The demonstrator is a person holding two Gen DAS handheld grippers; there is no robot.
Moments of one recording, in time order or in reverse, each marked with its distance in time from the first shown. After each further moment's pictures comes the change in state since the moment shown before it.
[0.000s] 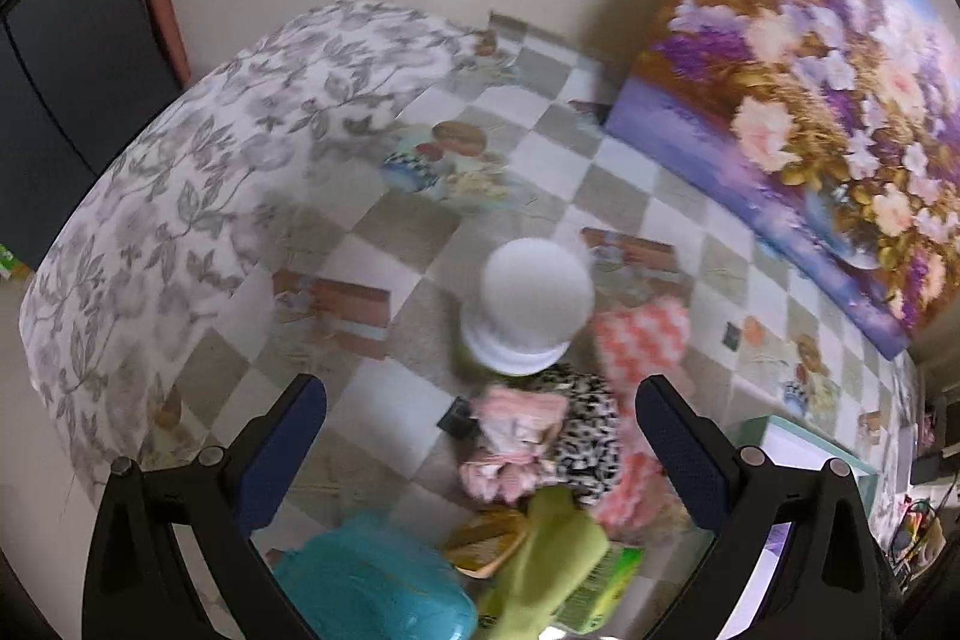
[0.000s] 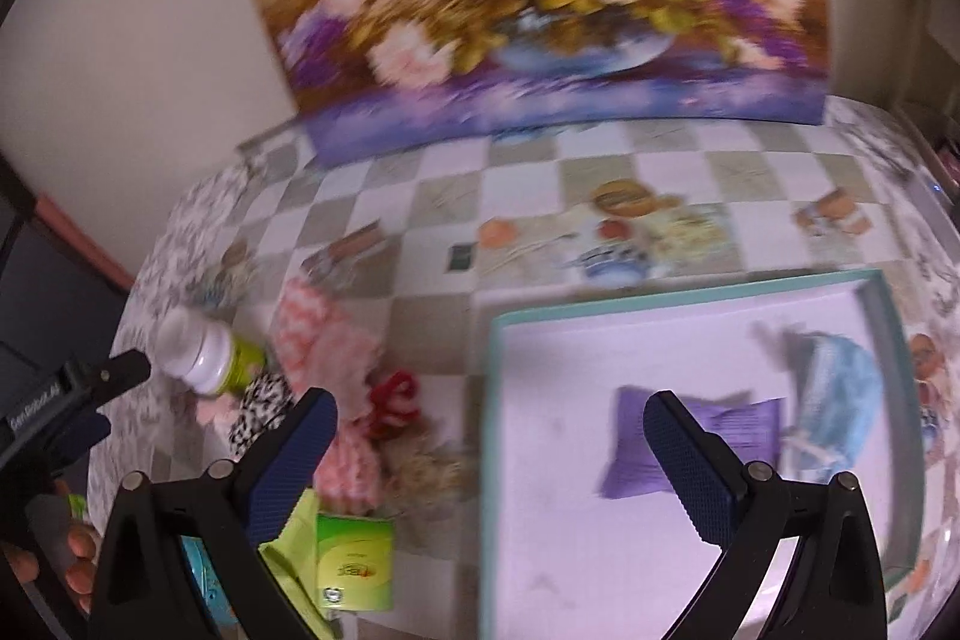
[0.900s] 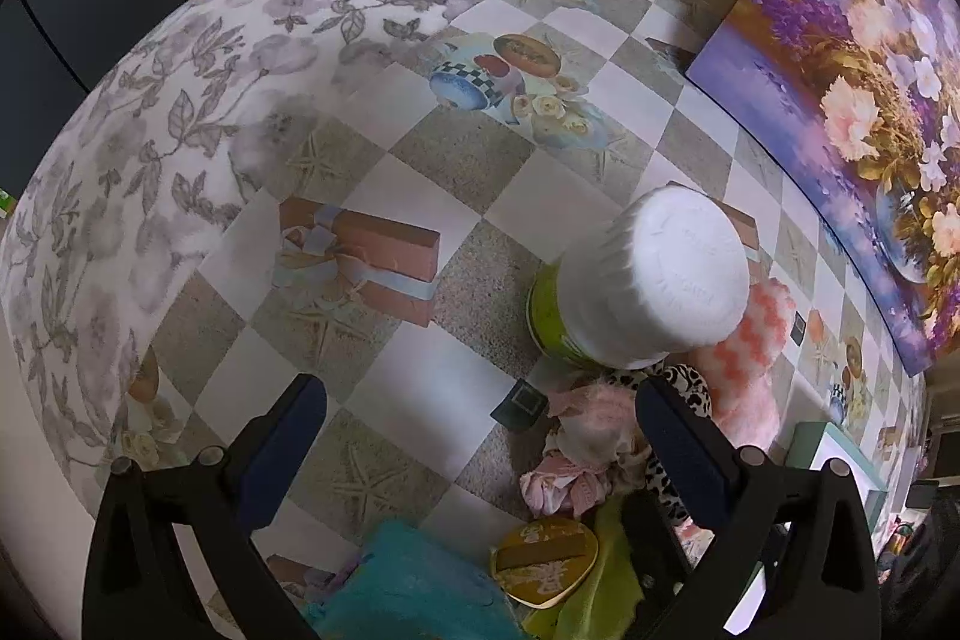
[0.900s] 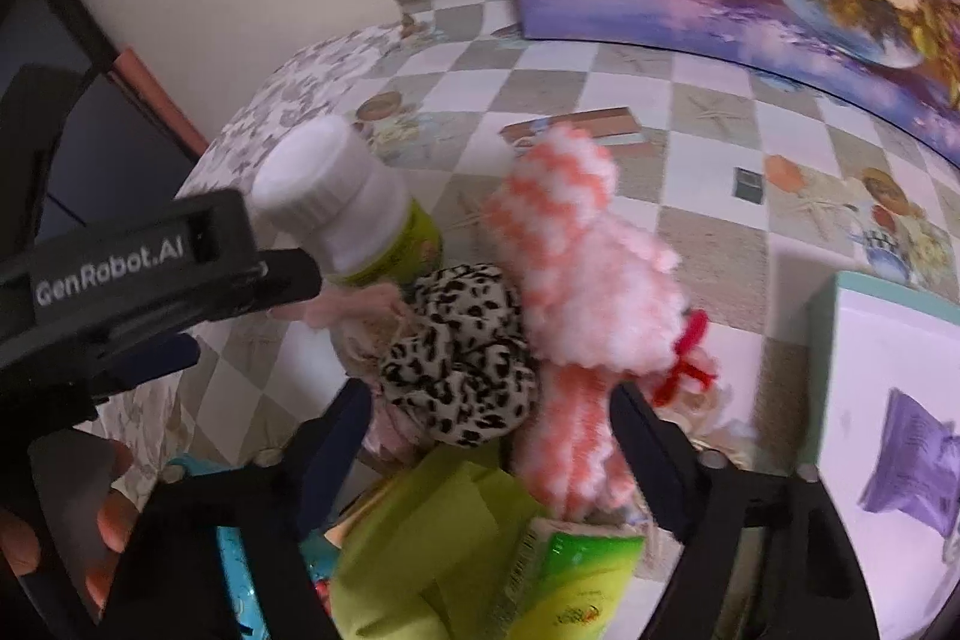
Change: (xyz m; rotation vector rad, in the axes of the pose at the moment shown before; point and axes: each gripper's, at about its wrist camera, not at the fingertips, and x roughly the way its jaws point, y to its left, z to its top) left arm 0.055 0.037 0.003 -0.088 0.162 0.008; right arm 0.071 0.119 -0.042 -0.254 0.130 0.168
